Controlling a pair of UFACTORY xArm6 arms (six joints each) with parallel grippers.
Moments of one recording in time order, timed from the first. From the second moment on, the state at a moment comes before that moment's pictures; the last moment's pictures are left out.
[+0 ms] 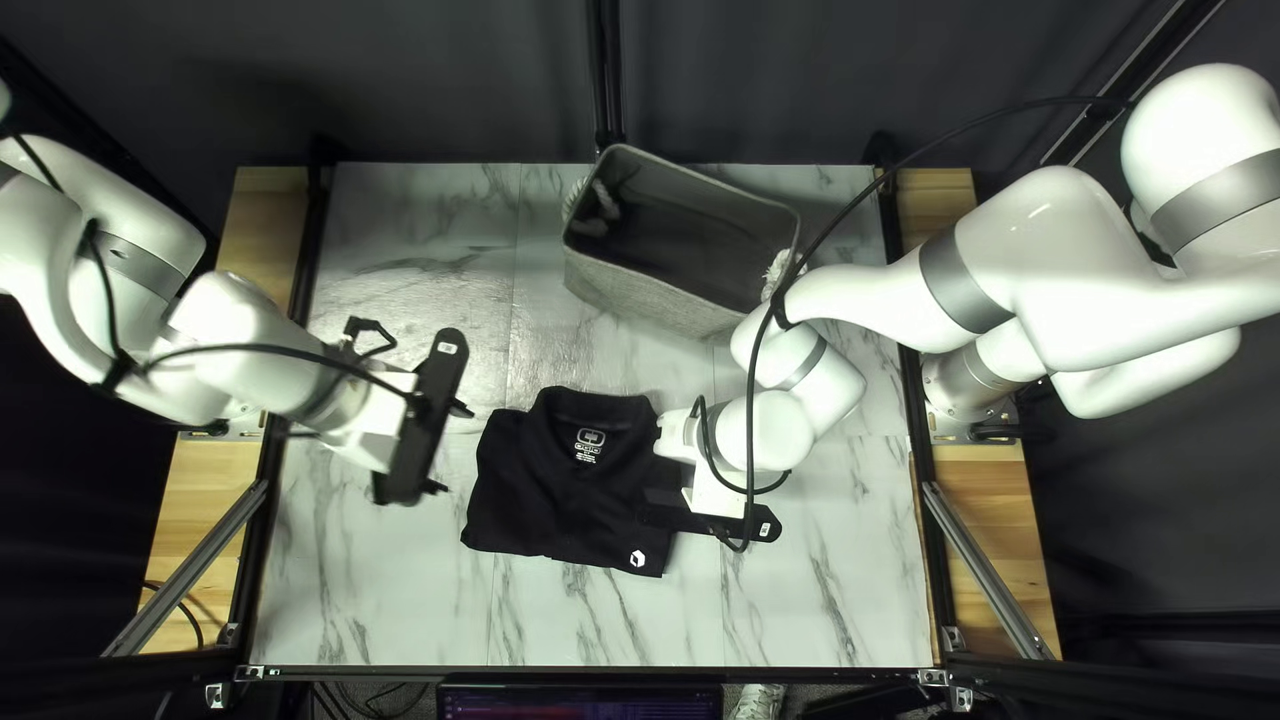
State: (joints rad) left arm -0.37 -0.42 -0.44 0.21 0.46 -0.52; right arm 0.30 0.06 -0.62 -0.71 0.40 -0.55
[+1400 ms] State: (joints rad) left arm -0.21 -0.19 -0.49 -0.07 0.40 -0.52; right arm 0.32 0.07 -0.63 -0.70 0.42 -0.55
